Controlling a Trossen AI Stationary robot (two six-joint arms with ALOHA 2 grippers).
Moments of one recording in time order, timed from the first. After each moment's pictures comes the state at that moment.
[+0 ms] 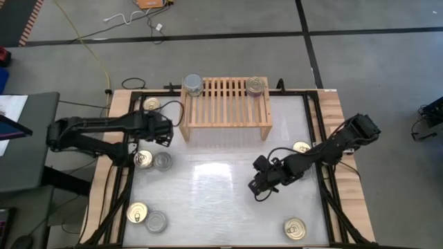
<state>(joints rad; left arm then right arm) 0.24 1.13 0.84 -1.20 -0.39 -0.95 0.42 1.54 0.91 -0.50 0.29 1.20</state>
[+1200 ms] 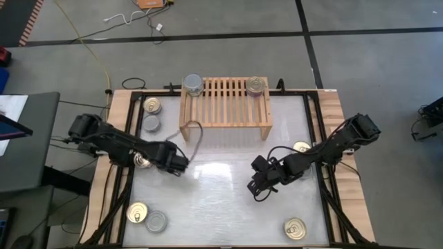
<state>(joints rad) -0.25 1.52 0.90 -1.03 -0.12 -1.36 0.42 1.54 0.91 -0.46 0.29 1.13</state>
